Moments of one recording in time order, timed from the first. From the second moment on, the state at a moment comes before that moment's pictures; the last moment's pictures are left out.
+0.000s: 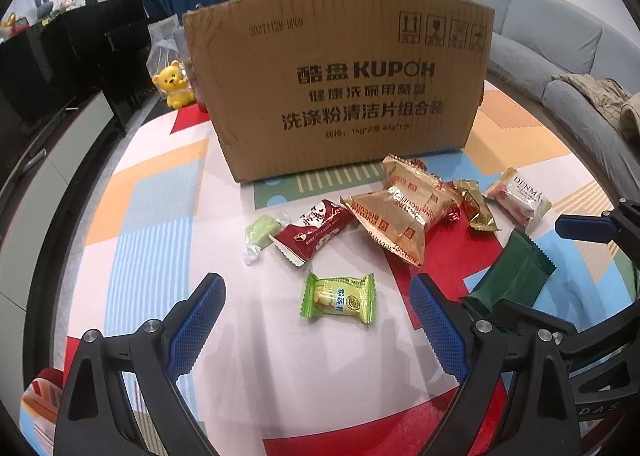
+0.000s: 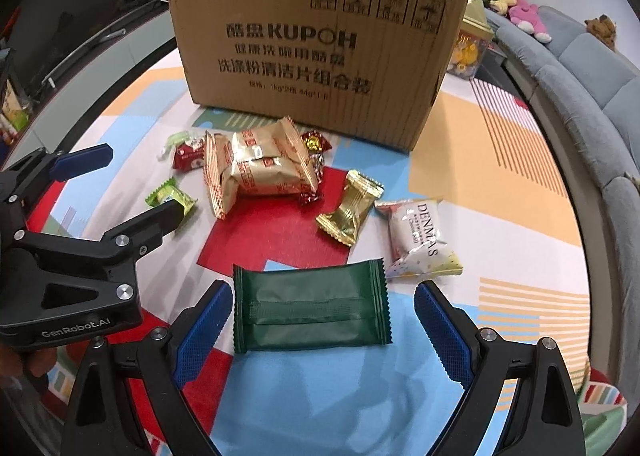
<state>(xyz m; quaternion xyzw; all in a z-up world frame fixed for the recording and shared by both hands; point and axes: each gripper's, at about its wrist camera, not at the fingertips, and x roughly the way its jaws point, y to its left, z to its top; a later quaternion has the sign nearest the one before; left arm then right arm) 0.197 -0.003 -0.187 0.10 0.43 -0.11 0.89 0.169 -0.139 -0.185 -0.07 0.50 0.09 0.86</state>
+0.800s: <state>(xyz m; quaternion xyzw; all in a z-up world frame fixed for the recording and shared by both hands) 0.207 -0.009 -0.212 0.09 0.46 -0.12 0.88 0.178 -0.140 -0.209 -0.05 0.52 0.10 0.85</state>
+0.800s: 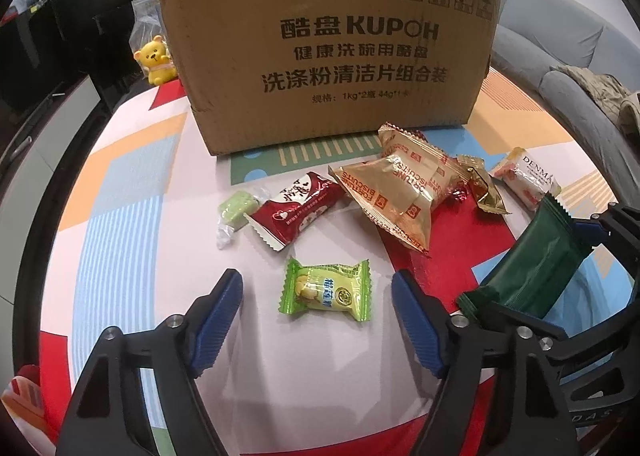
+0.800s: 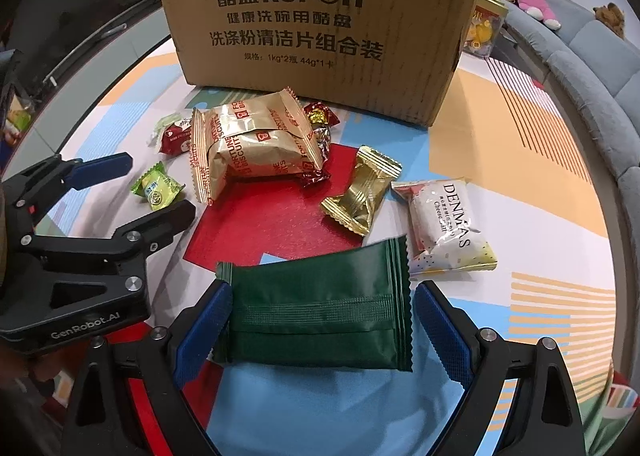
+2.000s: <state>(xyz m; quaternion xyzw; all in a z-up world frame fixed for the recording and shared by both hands) 0.198 -0.019 -0.204 0.09 0.45 -0.16 0.88 0.177 -0.137 -0.196 -0.04 0.49 0.13 0.86</state>
